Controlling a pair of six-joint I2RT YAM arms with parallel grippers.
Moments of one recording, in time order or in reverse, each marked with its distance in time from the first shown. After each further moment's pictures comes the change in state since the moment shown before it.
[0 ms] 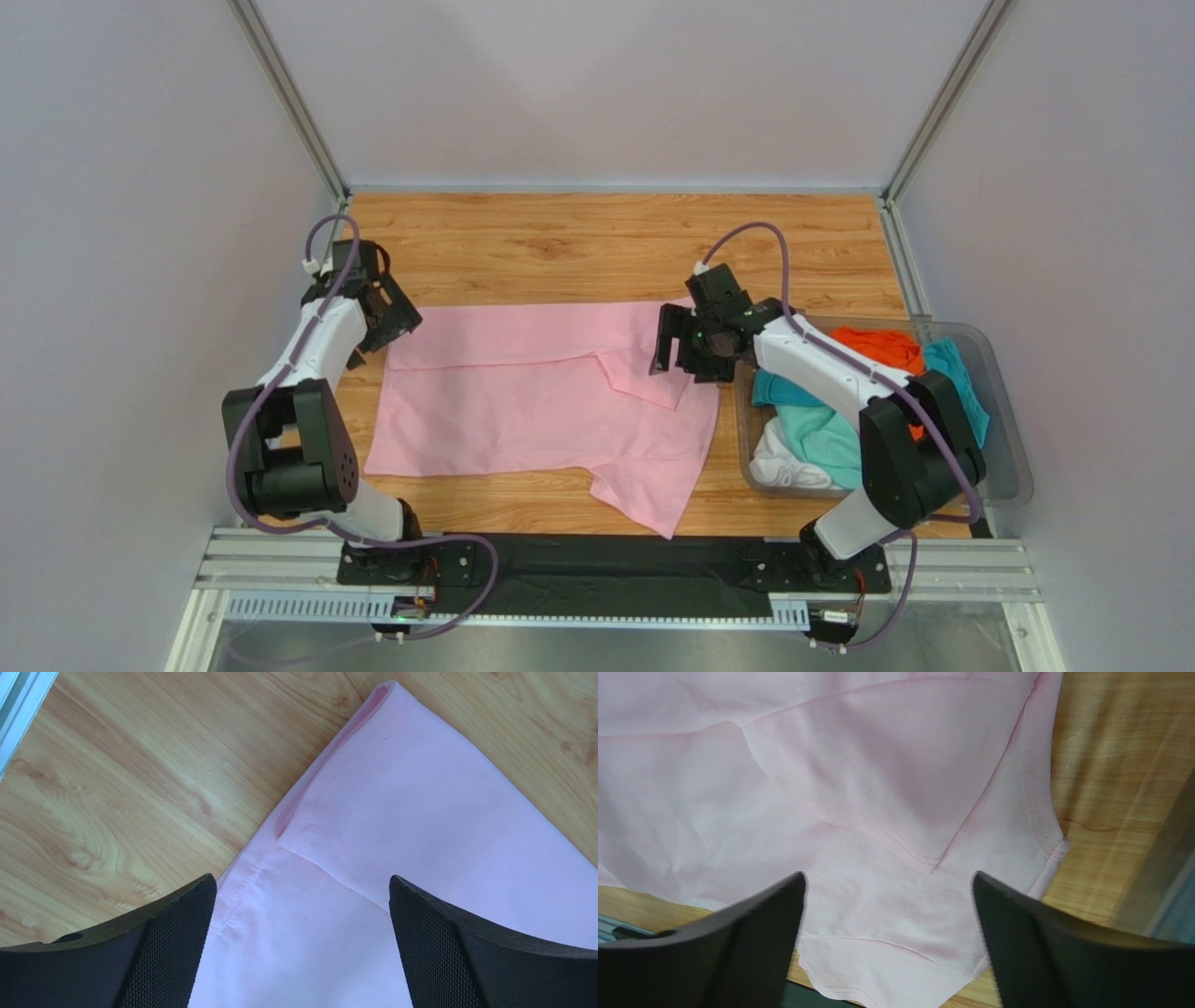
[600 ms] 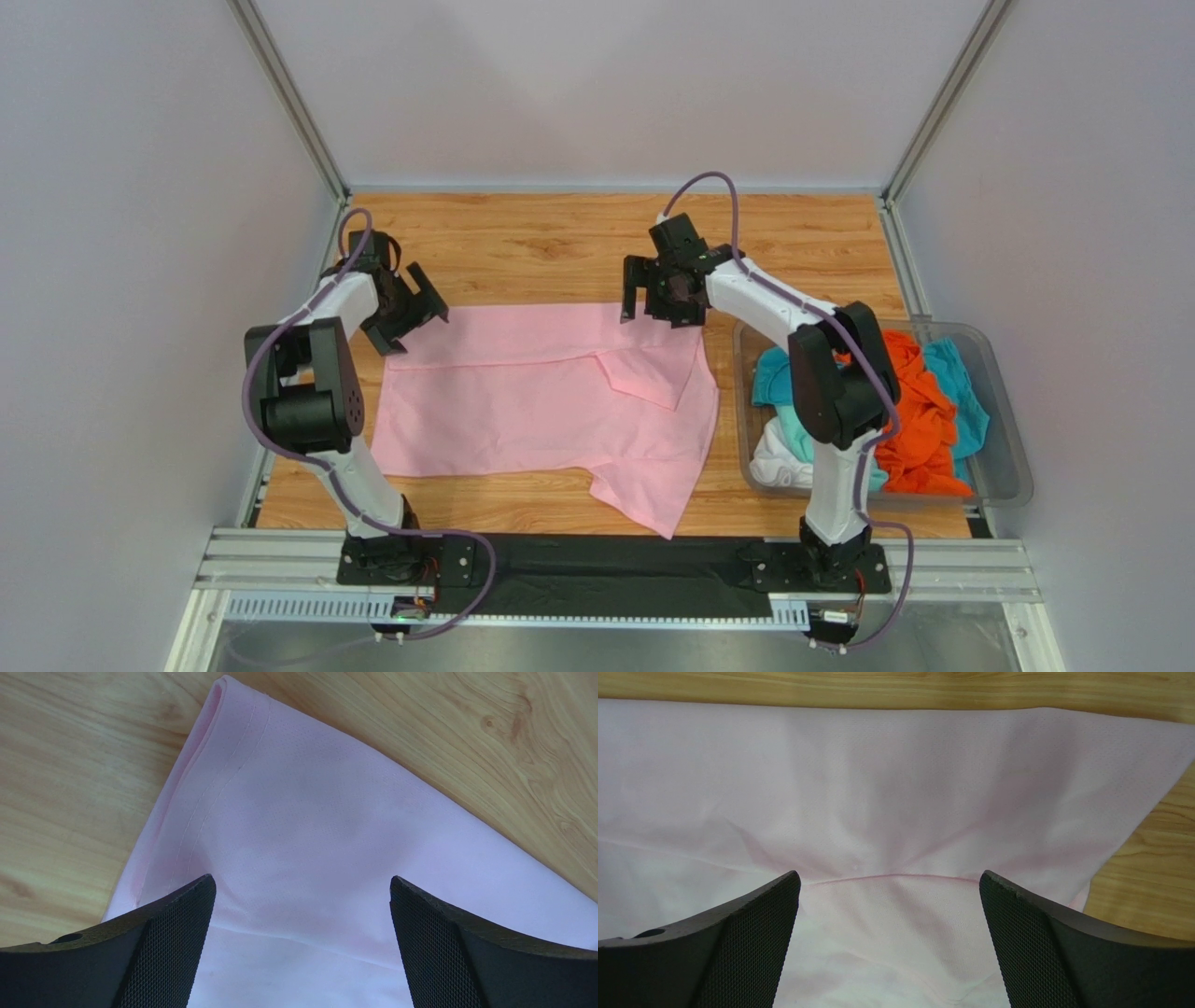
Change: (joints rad) left arm 0.000 0.237 0.116 0.071 0.305 -0.003; right arm -0.012 0.356 0.434 -0.008 0.056 -0.121
